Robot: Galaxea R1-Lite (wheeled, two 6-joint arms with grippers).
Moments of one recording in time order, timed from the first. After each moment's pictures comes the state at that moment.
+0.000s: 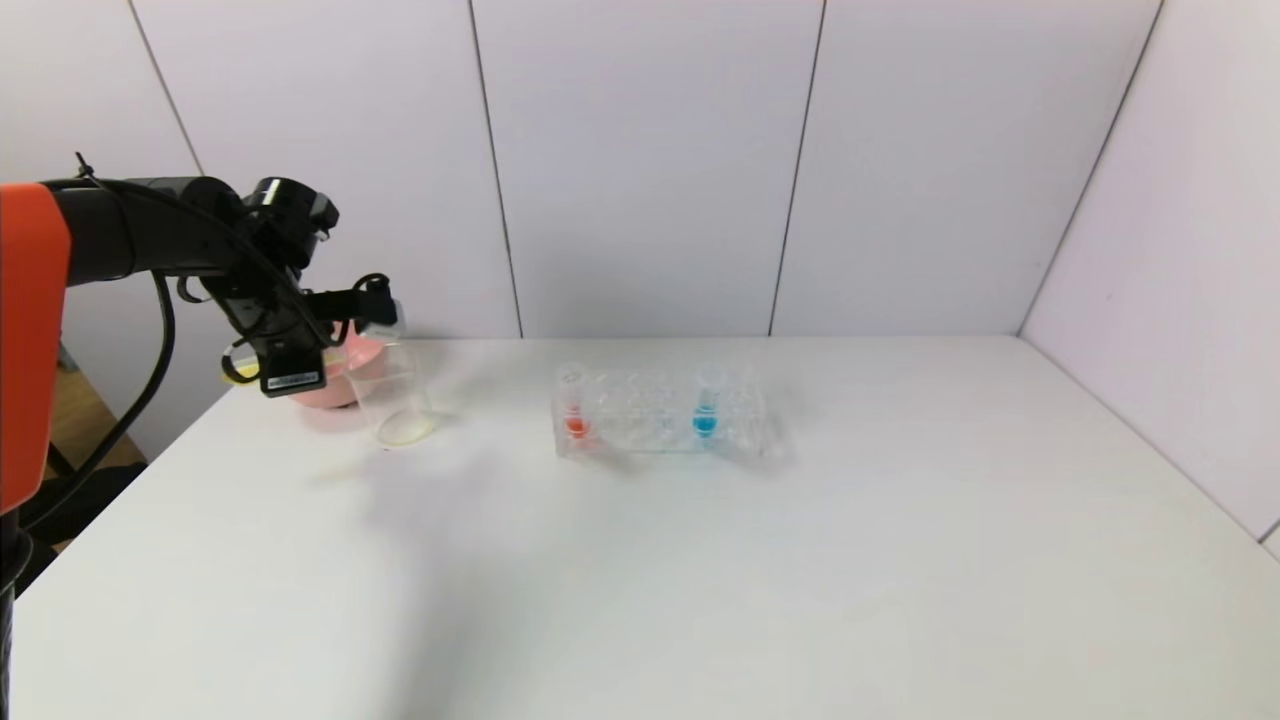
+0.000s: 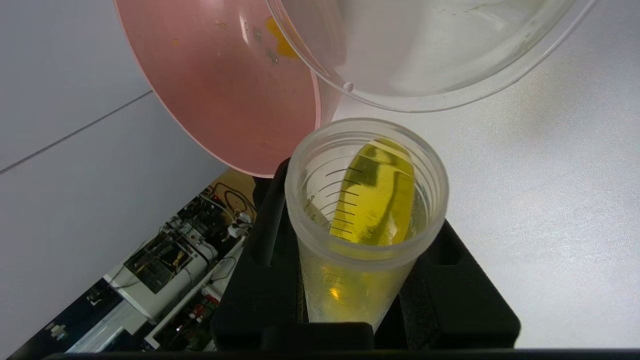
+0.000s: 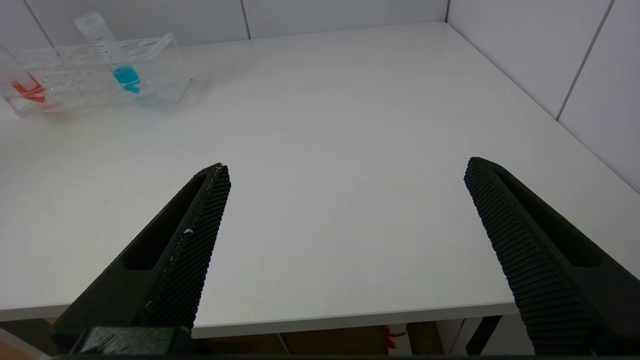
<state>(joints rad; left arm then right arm) 0.02 2.19 -2.01 0.76 0.28 1.20 0.00 0.00 0.00 0.00 -0.04 0.09</state>
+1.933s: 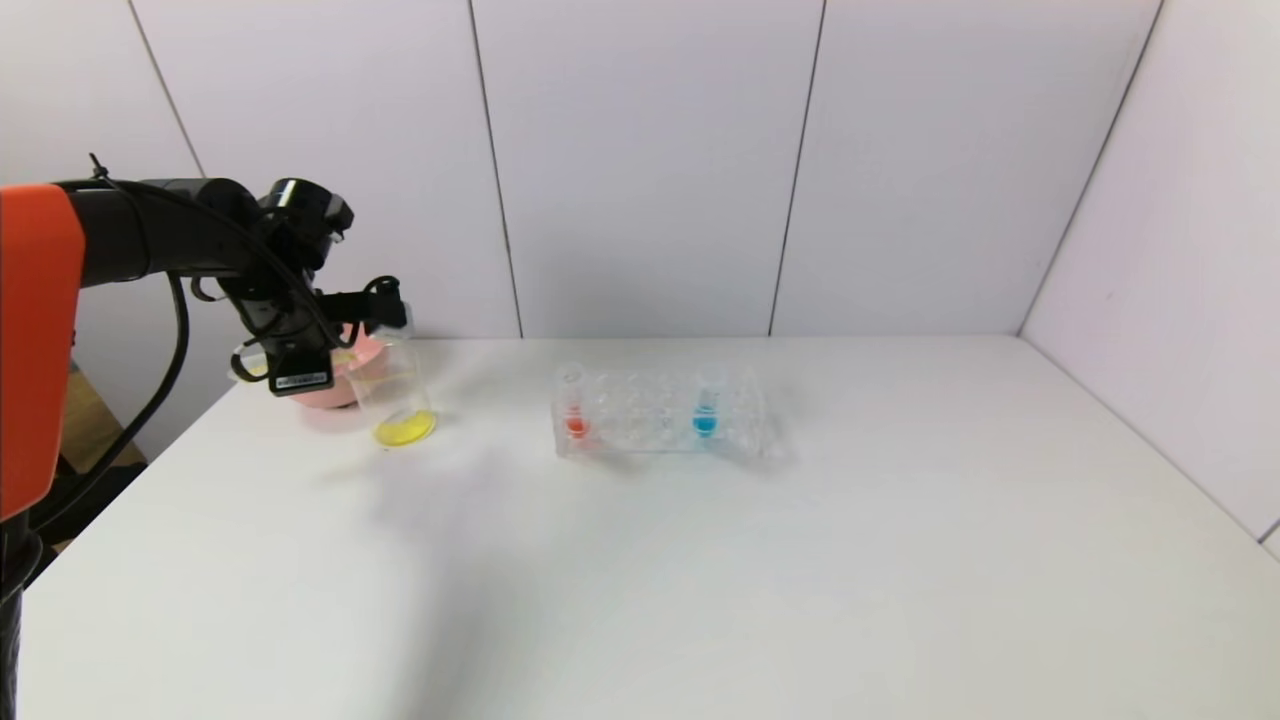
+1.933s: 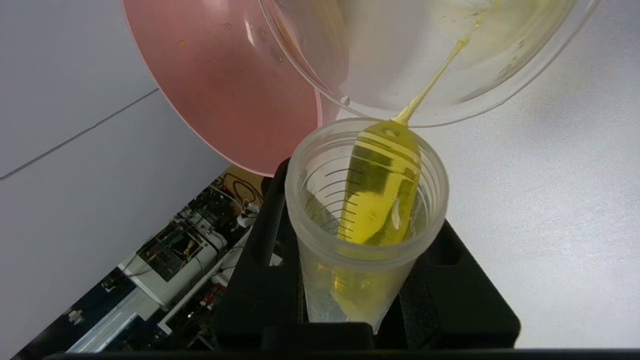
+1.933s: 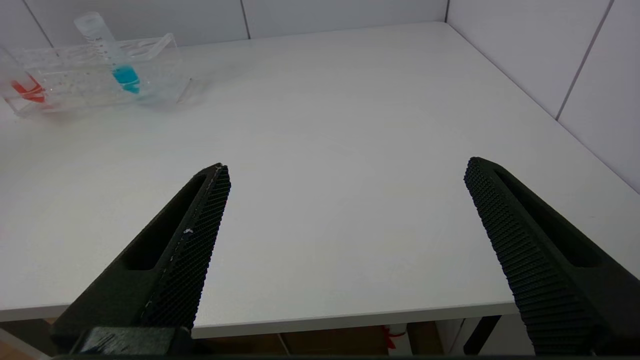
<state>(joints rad) -0.01 2.20 -2.01 0.75 0.33 1.20 0.00 0.00 0.00 0.00 -0.04 0.09</state>
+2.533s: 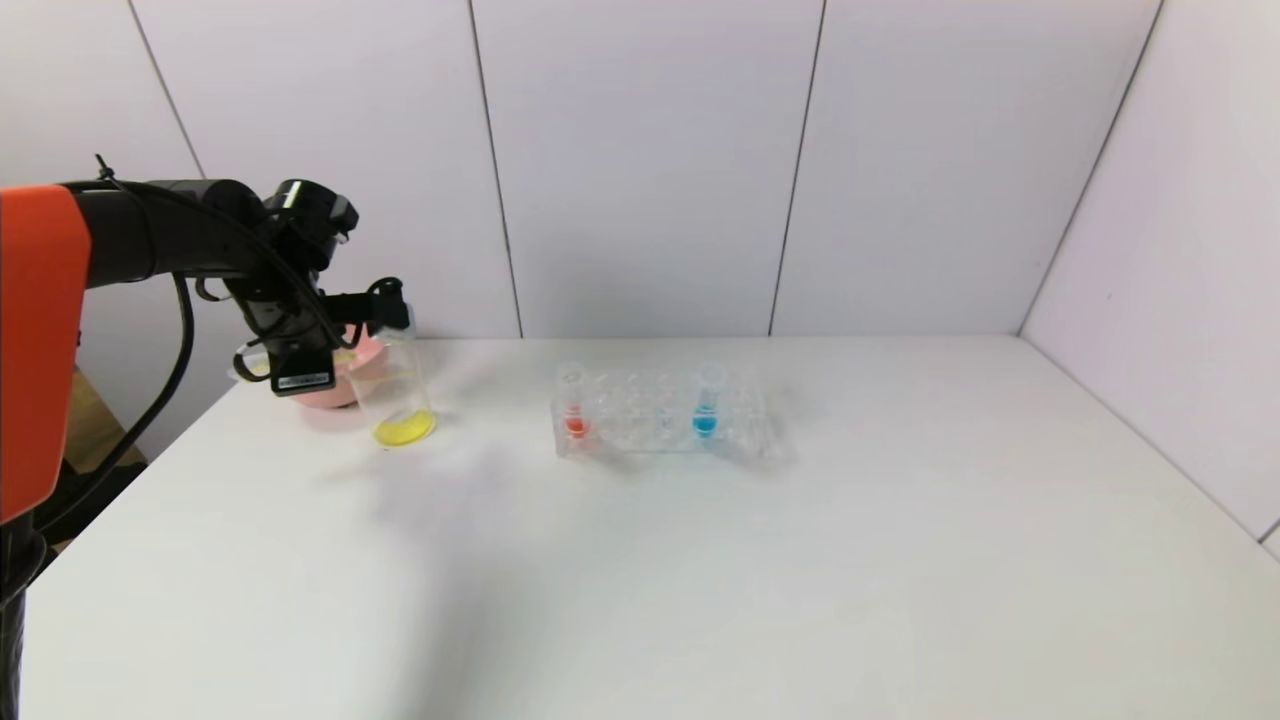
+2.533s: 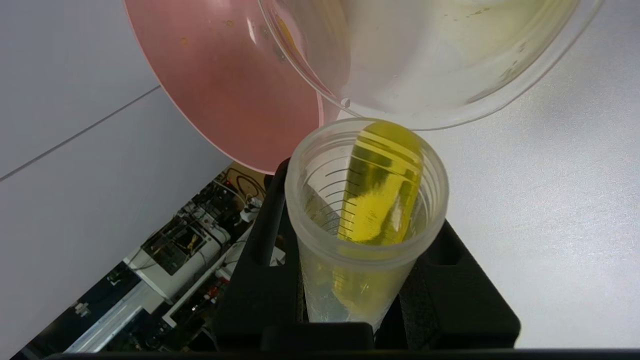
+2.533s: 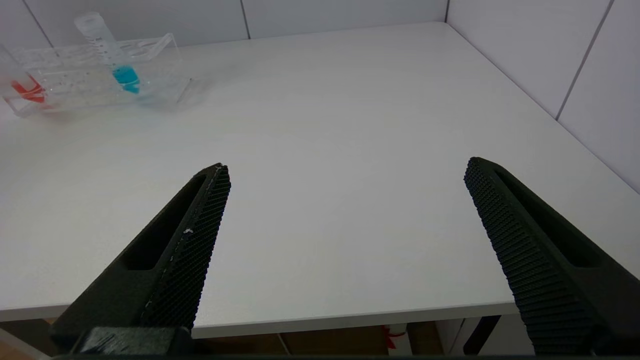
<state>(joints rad) -0.02 2.20 -2.01 0.75 0.36 1.20 0.00 0.00 0.00 0.00 -0.04 0.09</state>
